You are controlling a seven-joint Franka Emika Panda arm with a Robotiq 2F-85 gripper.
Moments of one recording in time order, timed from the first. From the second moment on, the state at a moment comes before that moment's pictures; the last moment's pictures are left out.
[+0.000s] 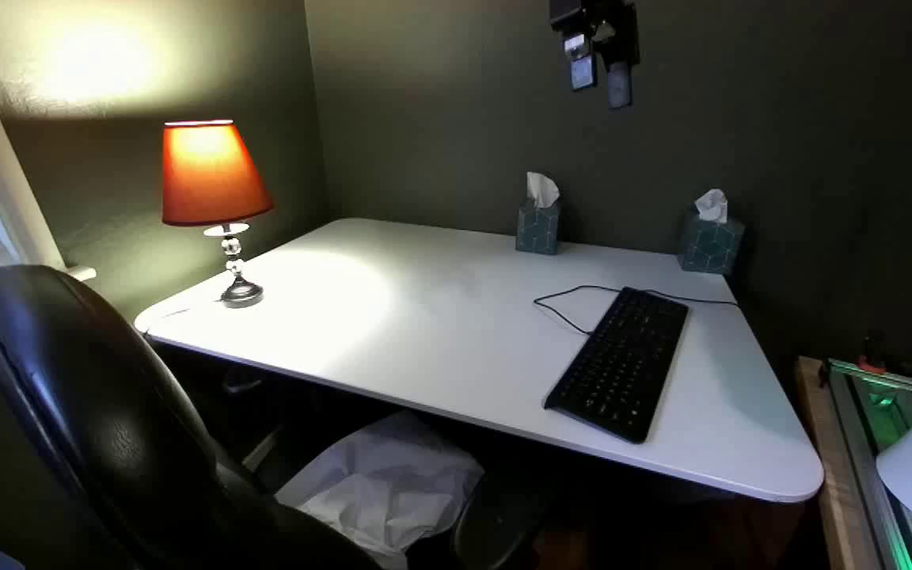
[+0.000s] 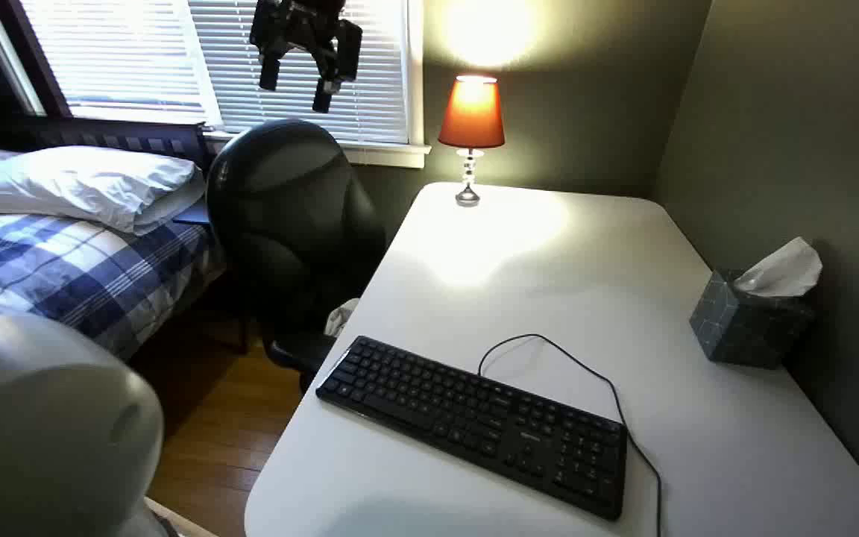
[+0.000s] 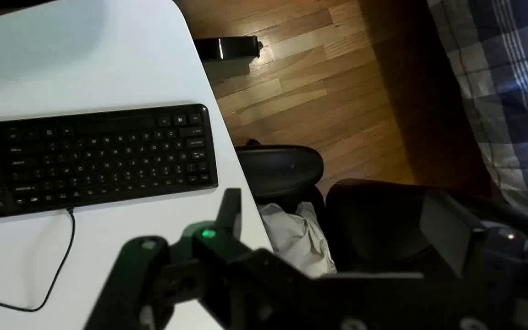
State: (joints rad) arm 0.06 -0.27 0.03 -2.03 0.24 1.53 0.18
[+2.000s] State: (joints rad) arm 0.04 -0.24 0.06 -2.27 0.07 1.84 0.11
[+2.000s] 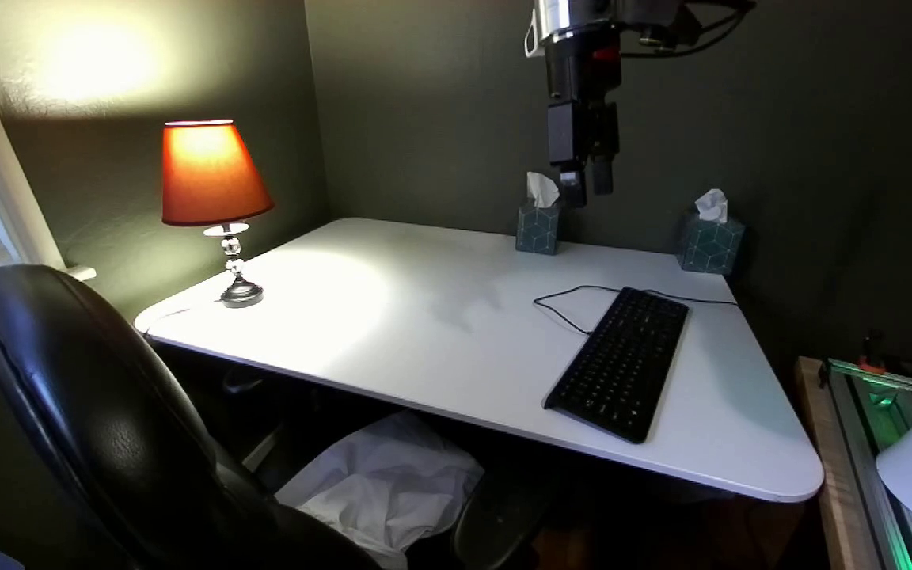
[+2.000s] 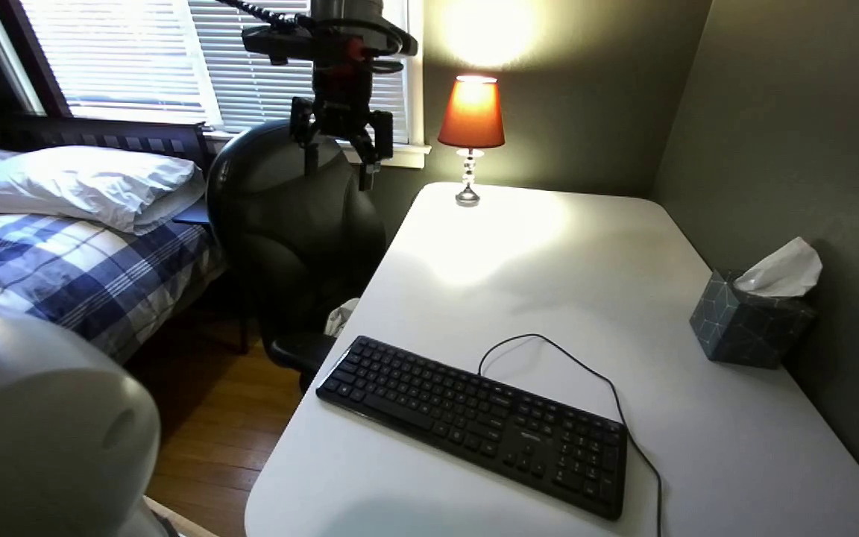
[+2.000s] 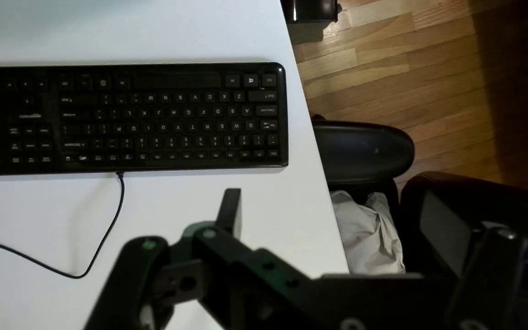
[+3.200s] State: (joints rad) arm 0.03 -0.13 0.06 -2.36 -0.05 1.86 0.11
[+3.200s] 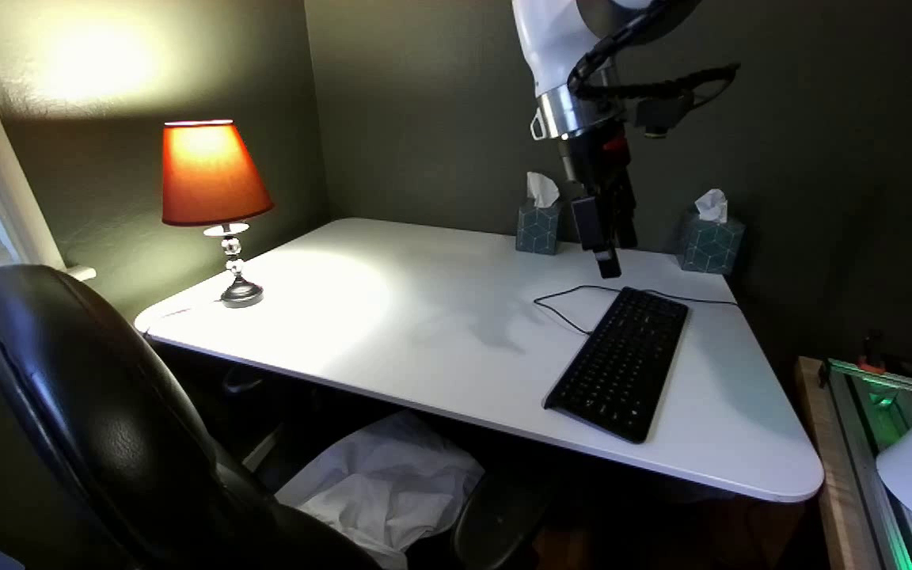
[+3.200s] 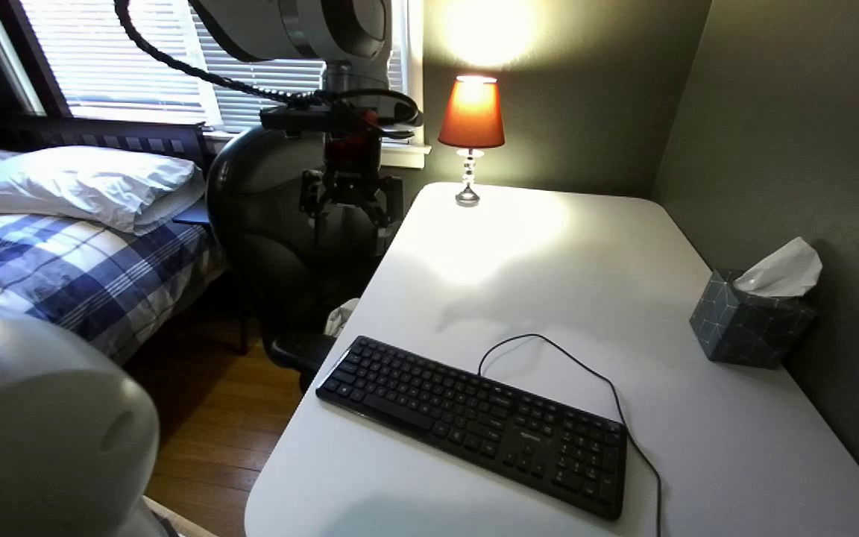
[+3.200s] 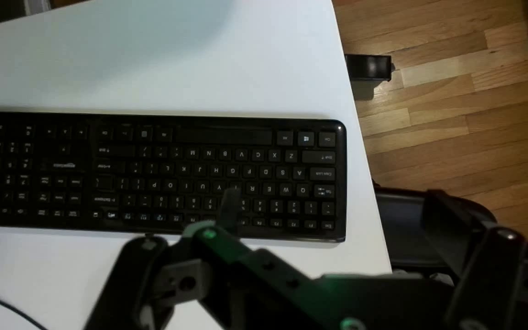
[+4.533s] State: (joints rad) arm 0.02 0.22 0.04 -2.28 -0.01 1.86 -0.04
